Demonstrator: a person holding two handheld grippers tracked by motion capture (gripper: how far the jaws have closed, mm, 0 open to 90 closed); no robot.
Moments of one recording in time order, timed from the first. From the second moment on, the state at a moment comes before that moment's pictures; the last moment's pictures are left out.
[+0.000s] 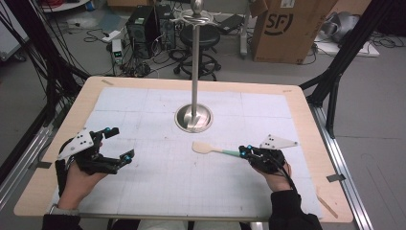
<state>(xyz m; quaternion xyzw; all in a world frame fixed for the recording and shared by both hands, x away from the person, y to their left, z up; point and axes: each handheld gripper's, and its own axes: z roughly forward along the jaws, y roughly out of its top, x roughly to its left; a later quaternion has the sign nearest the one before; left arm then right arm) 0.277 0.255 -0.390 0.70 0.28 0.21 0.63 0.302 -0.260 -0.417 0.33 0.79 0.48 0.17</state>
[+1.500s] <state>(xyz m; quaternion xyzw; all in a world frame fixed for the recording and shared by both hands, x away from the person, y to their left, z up) 0.276 0.253 -0.398 0.70 0.29 0.21 0.62 0.349 -0.214 -0.427 0.35 0.84 0.41 0.12</state>
